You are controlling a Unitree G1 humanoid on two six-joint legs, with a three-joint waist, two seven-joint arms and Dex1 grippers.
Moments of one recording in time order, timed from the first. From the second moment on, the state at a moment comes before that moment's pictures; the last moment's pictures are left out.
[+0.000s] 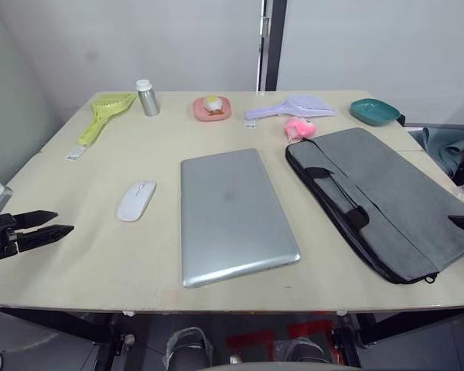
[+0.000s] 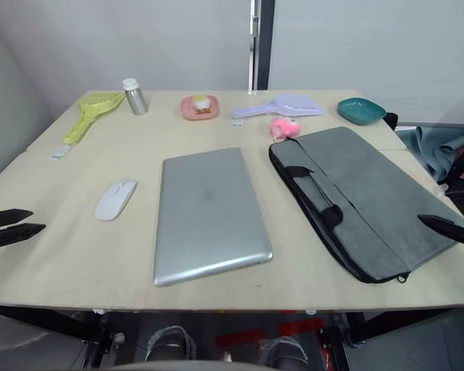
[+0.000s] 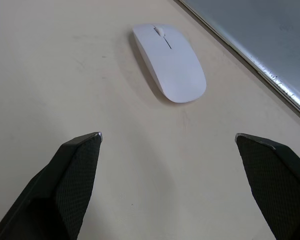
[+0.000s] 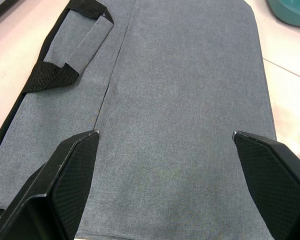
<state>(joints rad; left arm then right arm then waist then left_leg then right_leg) -0.19 1.13 0.44 0.68 -0.43 0.38 -1.46 0.16 -1.09 -0.75 0.11 0.44 0.44 1.18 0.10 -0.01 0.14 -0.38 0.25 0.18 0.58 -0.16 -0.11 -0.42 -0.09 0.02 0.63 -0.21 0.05</state>
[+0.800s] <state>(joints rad) -0.13 1.06 0.46 0.35 -0.59 0.49 -1.49 -0.01 -1.05 -0.67 -0.06 0.53 0.54 1.06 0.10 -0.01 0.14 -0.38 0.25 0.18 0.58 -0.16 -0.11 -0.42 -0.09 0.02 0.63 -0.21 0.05</state>
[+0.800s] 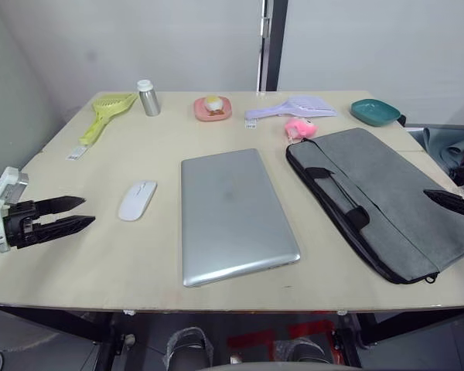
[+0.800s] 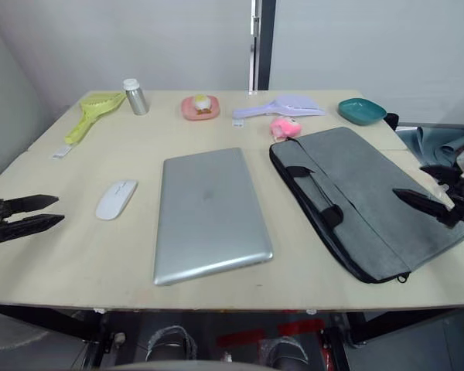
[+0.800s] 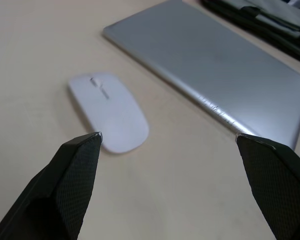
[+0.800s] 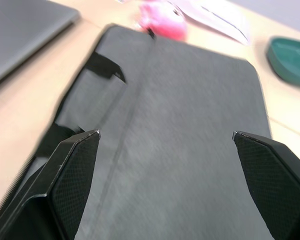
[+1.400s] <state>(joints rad) -0.19 0.87 0.34 0.05 -0.77 0.88 -1.15 -0.52 -0.79 -0.02 -0.23 0.46 0.62 0.81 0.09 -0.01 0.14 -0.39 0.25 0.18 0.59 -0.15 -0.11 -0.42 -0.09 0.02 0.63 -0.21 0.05</state>
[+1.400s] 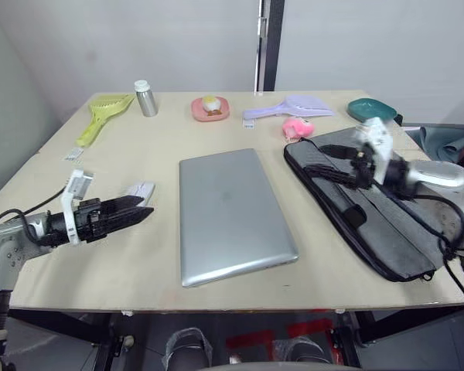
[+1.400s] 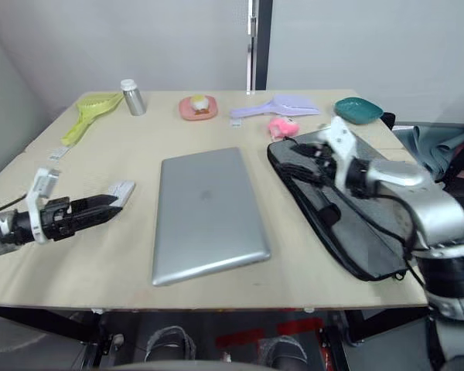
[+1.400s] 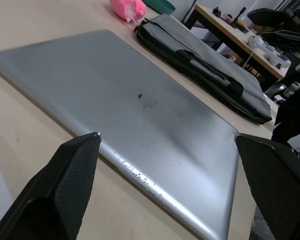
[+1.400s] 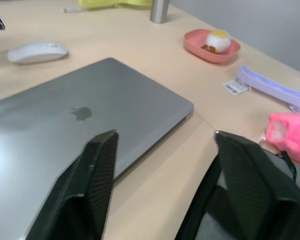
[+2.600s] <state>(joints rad) -0.51 0.57 0.37 0.30 -0.82 1.41 -0.69 -0.77 -0.45 0.36 0.50 -0.15 0.15 0.87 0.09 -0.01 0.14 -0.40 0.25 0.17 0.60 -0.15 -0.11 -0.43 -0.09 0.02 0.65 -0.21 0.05</state>
